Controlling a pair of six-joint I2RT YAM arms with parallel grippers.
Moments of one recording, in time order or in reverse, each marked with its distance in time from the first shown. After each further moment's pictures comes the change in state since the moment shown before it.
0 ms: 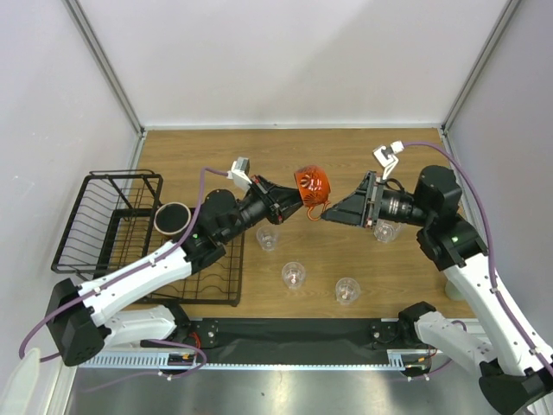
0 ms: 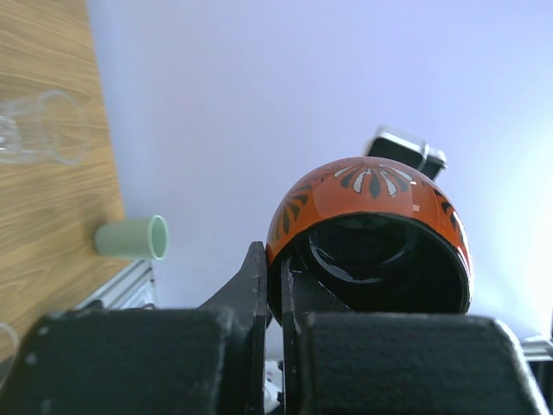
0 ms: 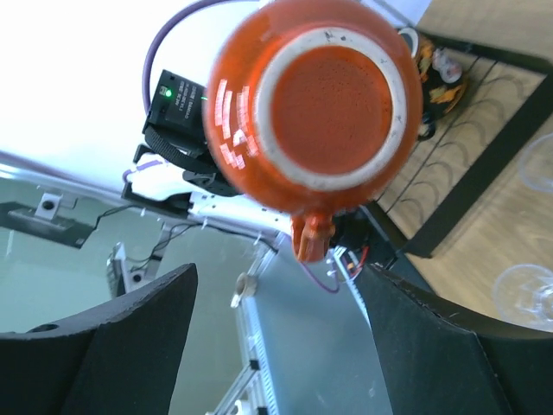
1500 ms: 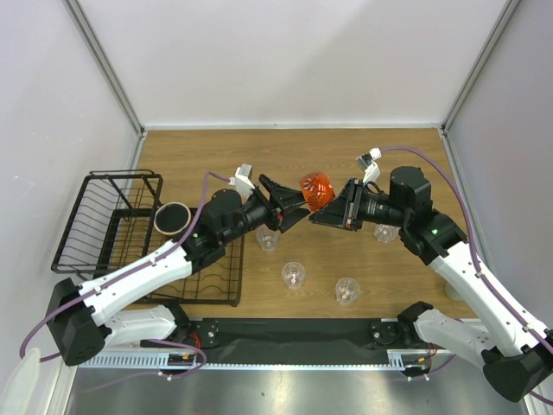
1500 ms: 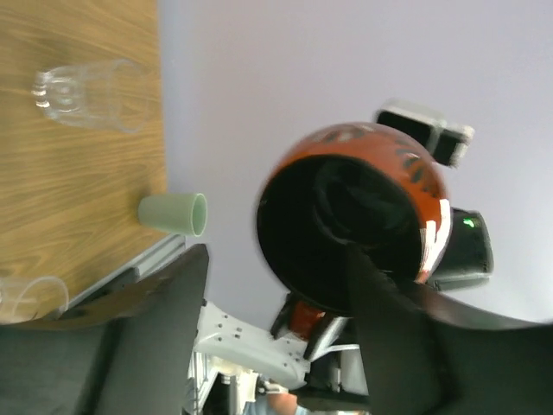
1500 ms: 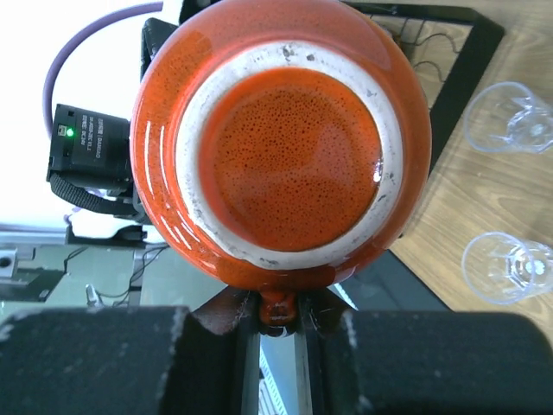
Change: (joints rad) left arm -0.003 0.012 0.001 -0.110 0.029 -0.028; right arm 0.128 0.087 -0.034 -0.047 0.210 0.024
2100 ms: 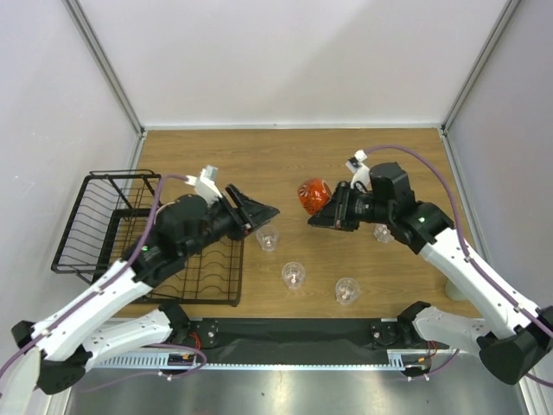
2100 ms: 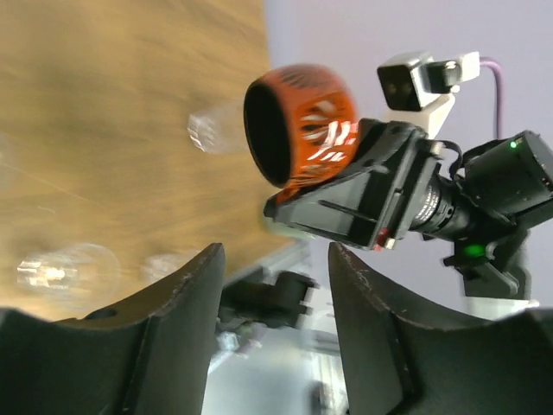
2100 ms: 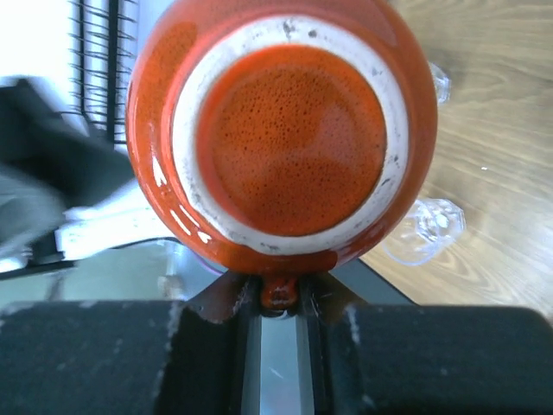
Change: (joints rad) left arm 0.021 -0.271 0.106 -0.557 -0.127 0.331; right arm 0.051 0.102 0.069 -0.202 0.183 -0.140
